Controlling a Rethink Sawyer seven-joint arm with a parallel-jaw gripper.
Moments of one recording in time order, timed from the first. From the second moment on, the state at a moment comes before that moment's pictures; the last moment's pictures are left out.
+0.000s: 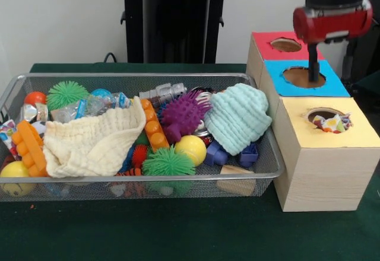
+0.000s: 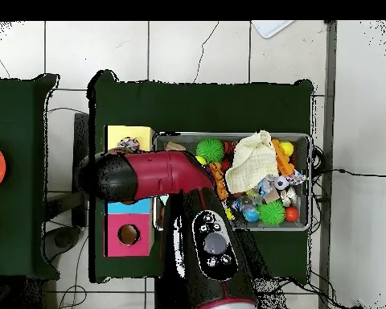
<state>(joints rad) -0.15 -0.79 0.25 1.67 -0.08 0.56 1.69</state>
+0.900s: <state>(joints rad) -0.20 -0.96 0.25 1.67 -0.04 0.69 1.69</state>
